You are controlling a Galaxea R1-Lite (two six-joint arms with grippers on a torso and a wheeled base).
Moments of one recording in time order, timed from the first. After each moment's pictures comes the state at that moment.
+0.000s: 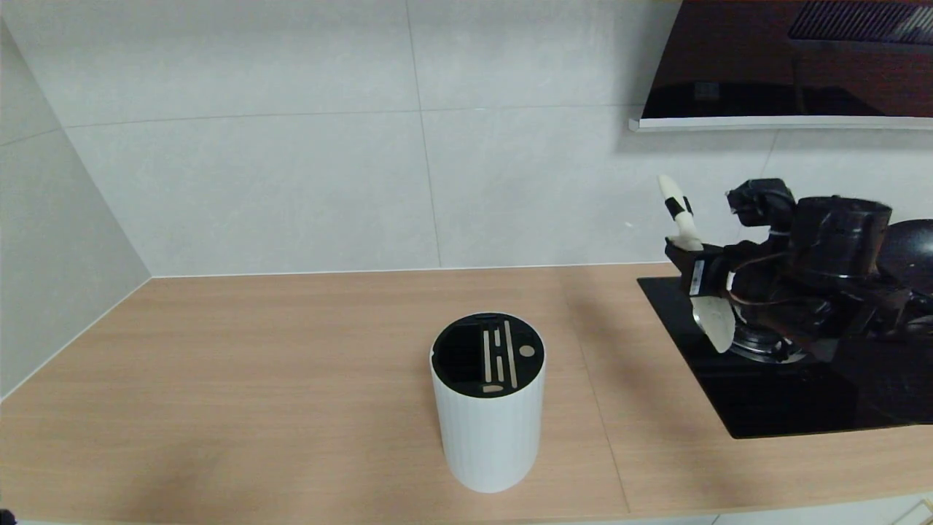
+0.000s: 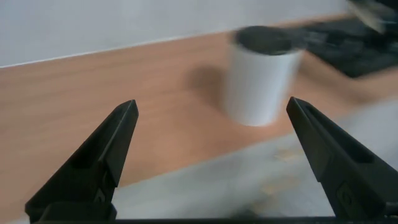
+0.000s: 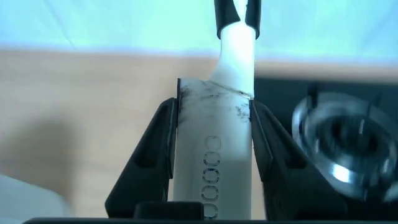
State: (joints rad) left arm 0.00 0.38 -0.43 0.16 -0.46 0.02; right arm 0.36 1.75 -0.84 -0.83 -0.22 0.02
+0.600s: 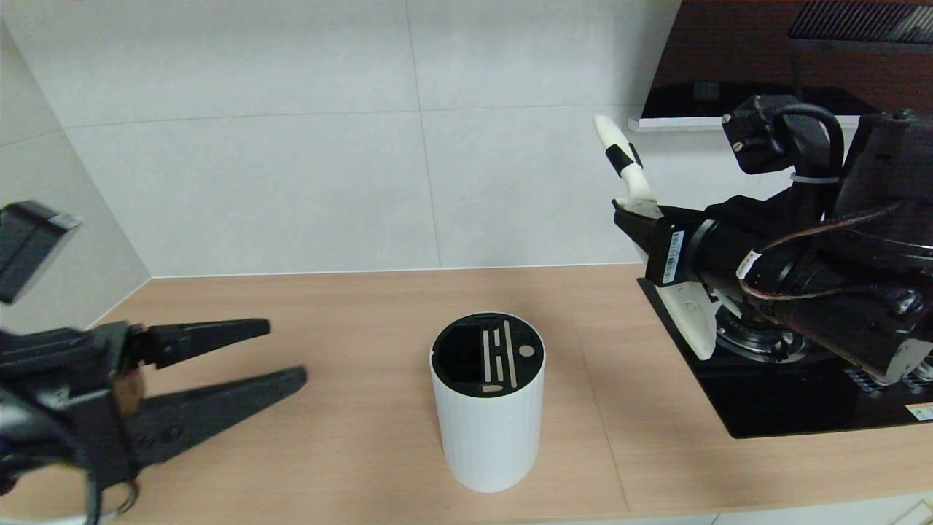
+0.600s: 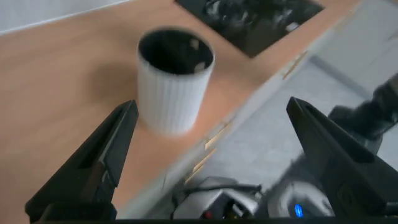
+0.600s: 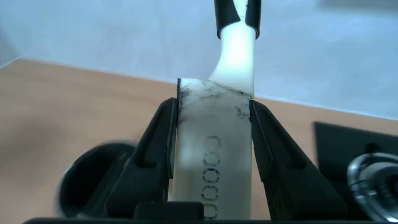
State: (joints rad) left arm -0.22 1.14 -0.65 -0.25 -0.63 -0.10; right arm 0.72 1.55 -0.94 -0.60 -0.36 0.03
